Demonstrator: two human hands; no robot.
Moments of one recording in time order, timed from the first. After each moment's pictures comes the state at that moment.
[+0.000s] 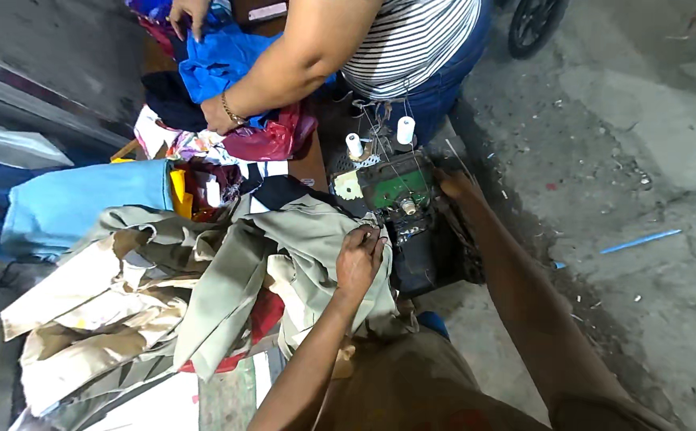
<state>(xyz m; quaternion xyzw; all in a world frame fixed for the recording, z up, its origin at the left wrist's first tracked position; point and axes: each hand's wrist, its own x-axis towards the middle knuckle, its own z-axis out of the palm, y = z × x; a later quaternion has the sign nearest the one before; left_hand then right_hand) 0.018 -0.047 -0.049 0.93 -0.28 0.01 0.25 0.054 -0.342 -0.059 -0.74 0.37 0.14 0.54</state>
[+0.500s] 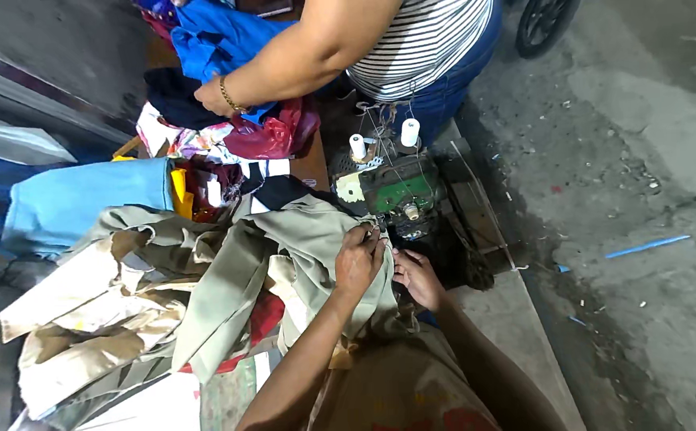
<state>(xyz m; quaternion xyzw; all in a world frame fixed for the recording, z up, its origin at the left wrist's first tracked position) 0.027 -0.047 -0.044 0.93 -0.28 -0.01 0.24 -0.057 -0.176 -0.084 -0.42 0.33 0.07 0.85</state>
